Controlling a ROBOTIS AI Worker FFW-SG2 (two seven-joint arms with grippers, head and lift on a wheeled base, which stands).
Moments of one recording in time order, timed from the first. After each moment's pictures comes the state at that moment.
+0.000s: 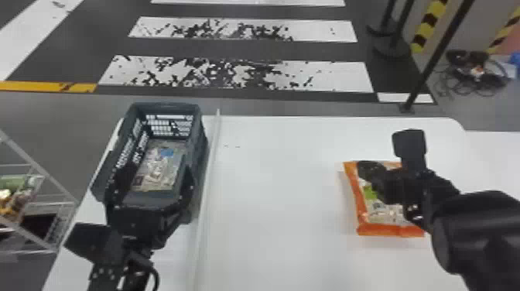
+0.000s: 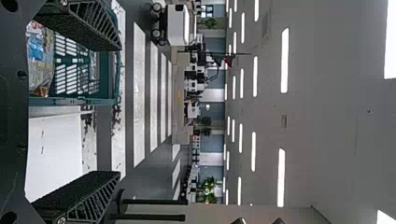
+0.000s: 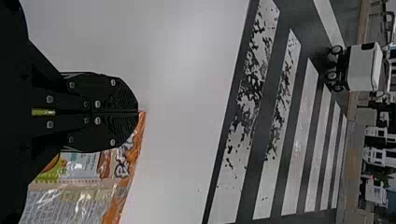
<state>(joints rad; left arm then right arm) 0.59 0.00 0.03 -1.87 0.02 -0.35 -0.11 0.08 -0.21 0.03 -1.73 -0.01 0.72 0.25</state>
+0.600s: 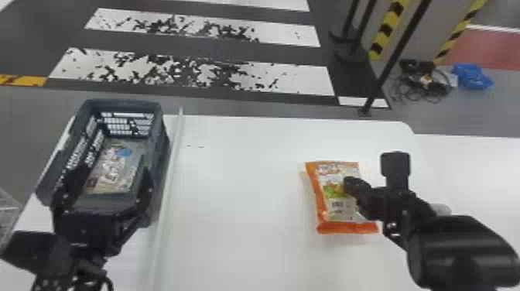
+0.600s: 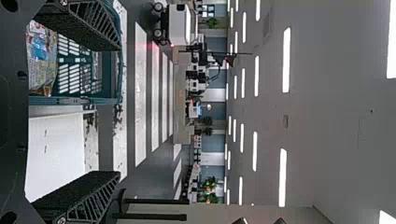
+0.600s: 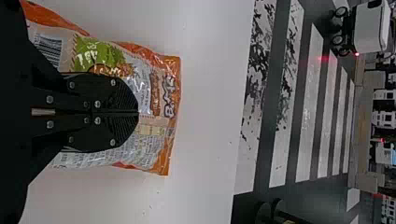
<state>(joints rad) 0.58 0.00 0.03 -1.86 0.02 -0.35 -0.11 0.16 -0.21 -0.09 -1.67 -0.03 0.63 0.25</state>
